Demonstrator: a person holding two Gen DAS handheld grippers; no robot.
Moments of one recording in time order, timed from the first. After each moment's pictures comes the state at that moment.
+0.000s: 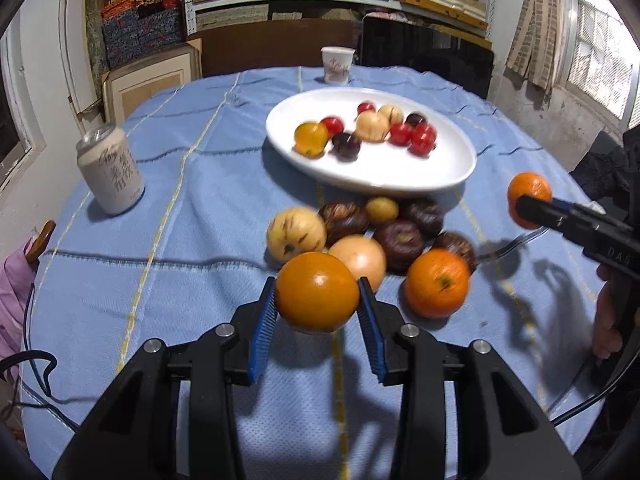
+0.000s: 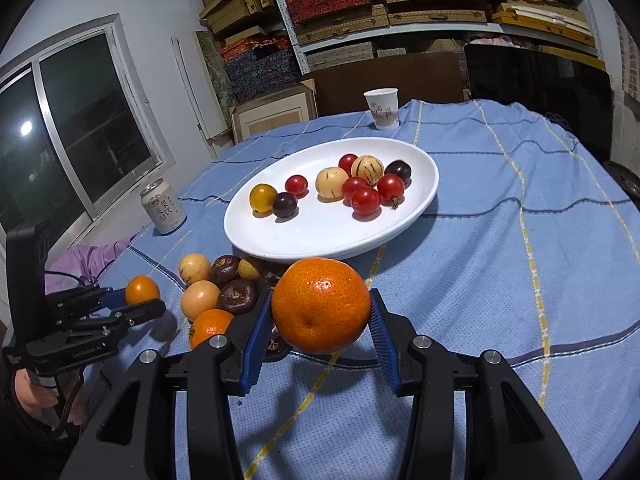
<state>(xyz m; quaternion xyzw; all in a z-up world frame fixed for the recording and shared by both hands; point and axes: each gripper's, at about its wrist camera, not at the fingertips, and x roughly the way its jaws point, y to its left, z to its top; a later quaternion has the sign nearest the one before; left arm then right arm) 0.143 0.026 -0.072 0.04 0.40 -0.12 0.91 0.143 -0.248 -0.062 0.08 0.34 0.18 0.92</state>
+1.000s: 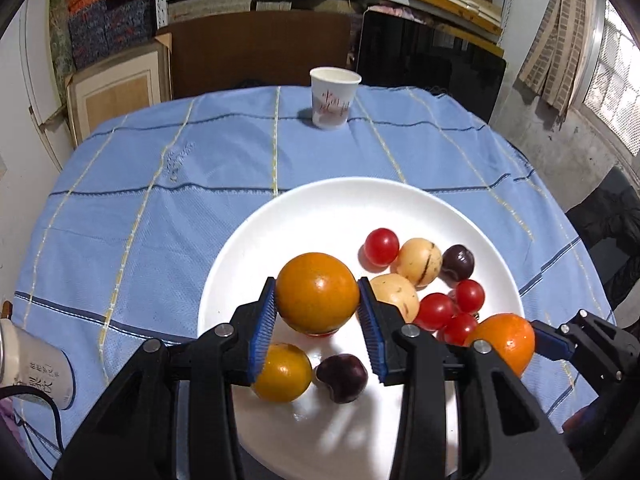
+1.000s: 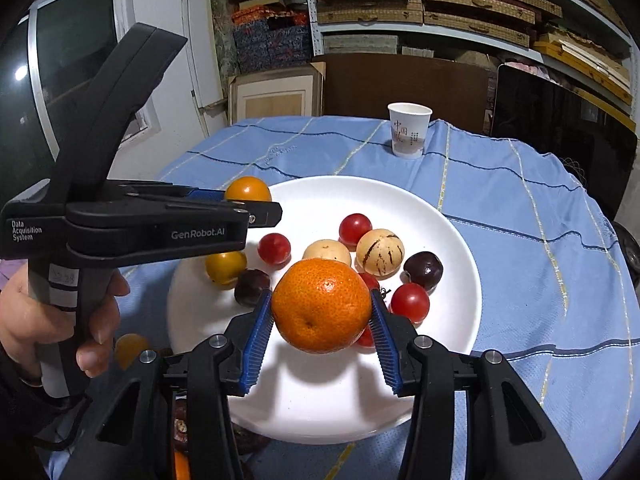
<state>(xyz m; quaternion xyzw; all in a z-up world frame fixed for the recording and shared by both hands) 0.375 -0.033 -0.051 0.02 0.44 -0.13 0.89 0.273 -0.199 -0.041 -0.02 0.37 0.17 0.91</state>
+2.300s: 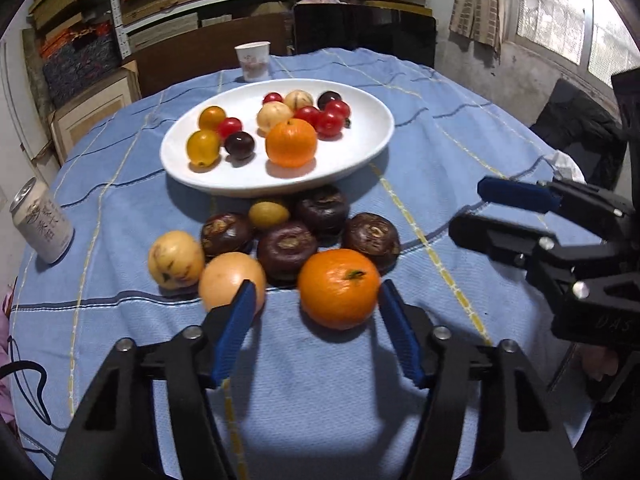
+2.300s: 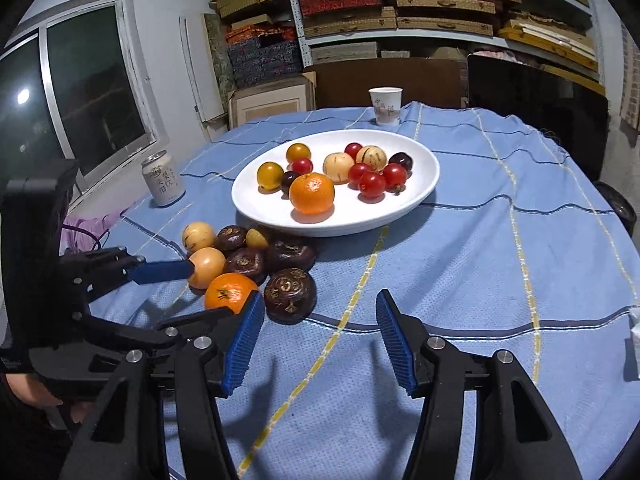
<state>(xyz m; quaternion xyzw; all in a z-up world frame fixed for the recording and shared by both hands) 0.141 -0.052 -0.093 0.12 0.41 -0.20 0.88 0.114 -0.232 -0.063 0.03 0.34 0.15 0.93</state>
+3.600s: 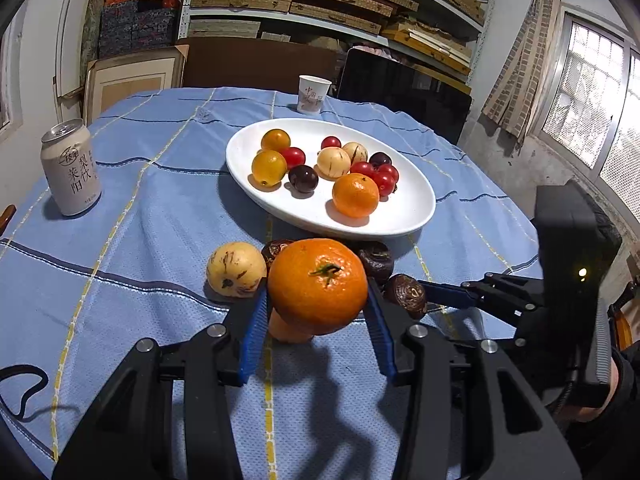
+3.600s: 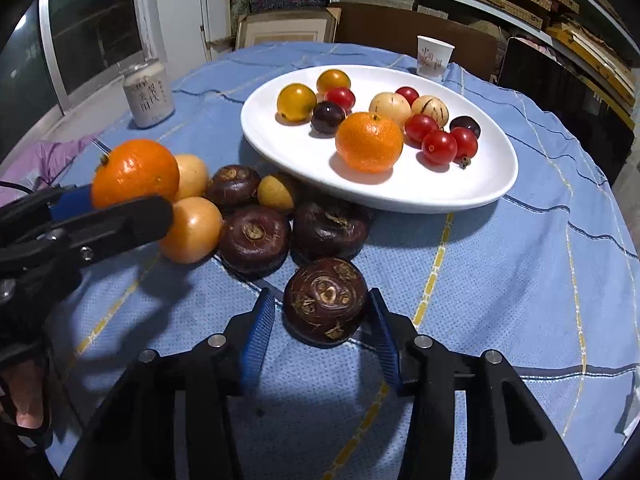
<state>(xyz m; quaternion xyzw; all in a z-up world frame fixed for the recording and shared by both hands) 0.154 0.015 -0.080 -0.04 0.36 -0.17 0.92 0.166 -0.159 -0.097 -0.08 0.44 0.15 0.88</state>
